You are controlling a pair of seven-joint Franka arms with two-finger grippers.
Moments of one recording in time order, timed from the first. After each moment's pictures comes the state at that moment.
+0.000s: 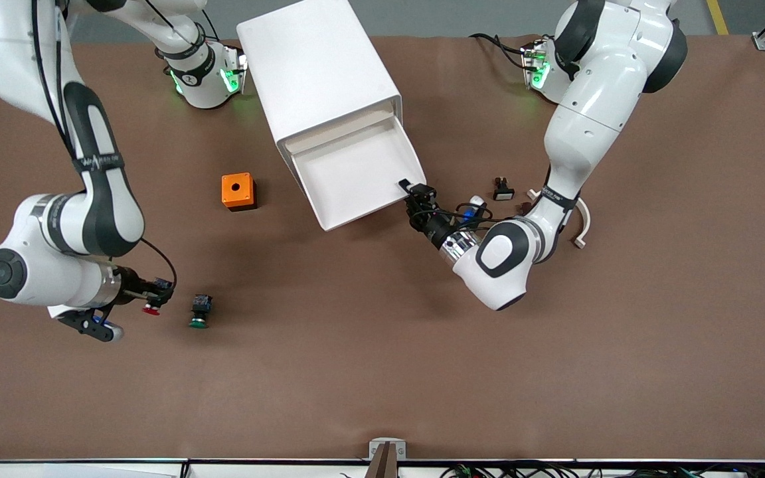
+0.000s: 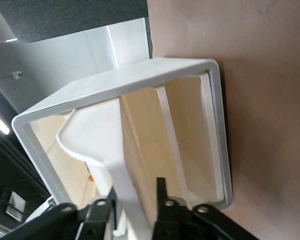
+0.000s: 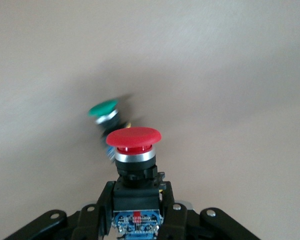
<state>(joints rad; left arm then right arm) -0.33 0.96 -0.17 -1.34 -1.02 1.40 -2.08 0.10 0.51 -0.07 -1.59 0.14 1.94 0.39</state>
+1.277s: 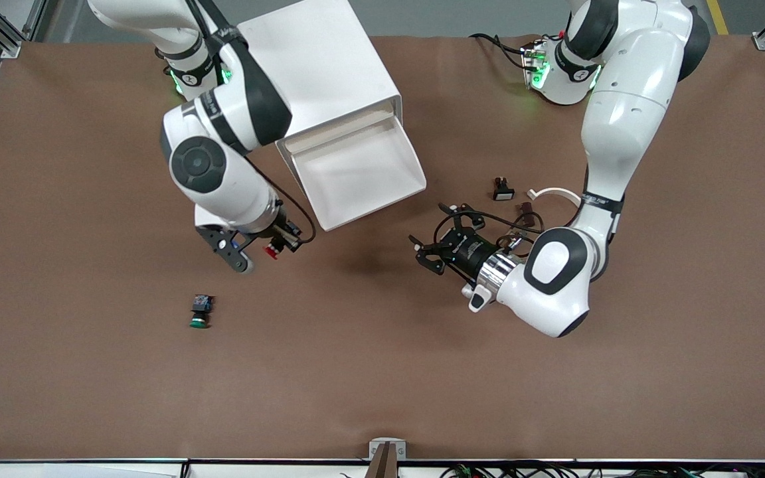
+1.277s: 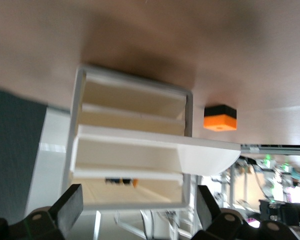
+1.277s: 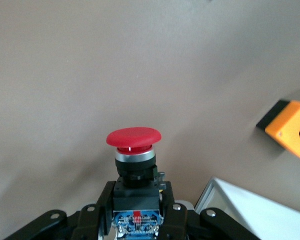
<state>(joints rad) -0.29 0.88 -0.10 -1.16 -0.92 1.42 -1.03 0.57 0.37 -0.05 -1.59 0.14 1.91 1.24</state>
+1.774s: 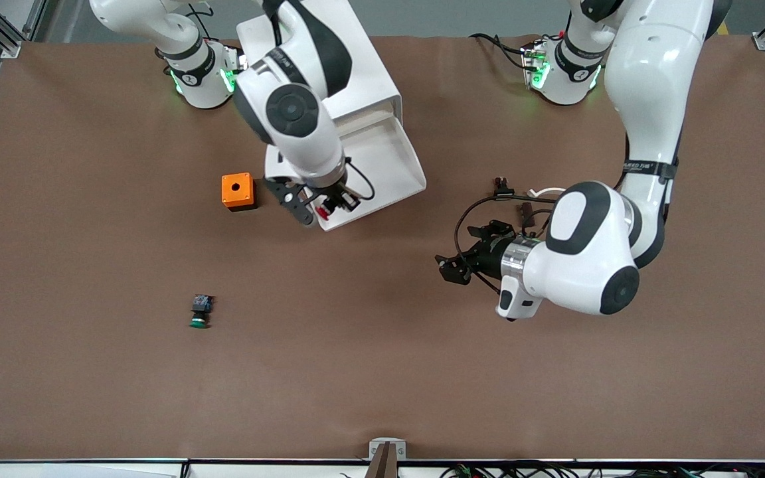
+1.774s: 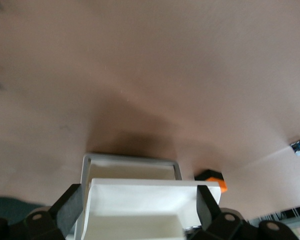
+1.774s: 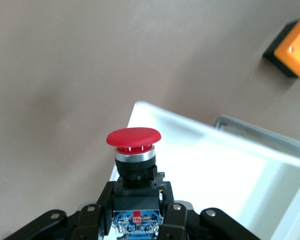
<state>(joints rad) -0.30 0.70 -0.10 -1.16 -0.57 1.61 -0.98 0.77 0.36 -0.05 -1.62 0.14 1.92 1.48</state>
